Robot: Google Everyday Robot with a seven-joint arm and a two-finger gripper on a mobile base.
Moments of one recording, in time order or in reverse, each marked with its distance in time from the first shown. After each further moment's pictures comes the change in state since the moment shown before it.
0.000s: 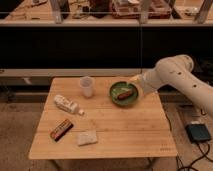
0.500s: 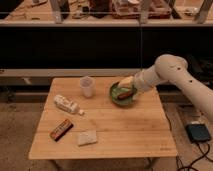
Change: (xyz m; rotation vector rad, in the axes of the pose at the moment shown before) arm -0.011 -0.005 0.029 0.044 -0.175 -0.230
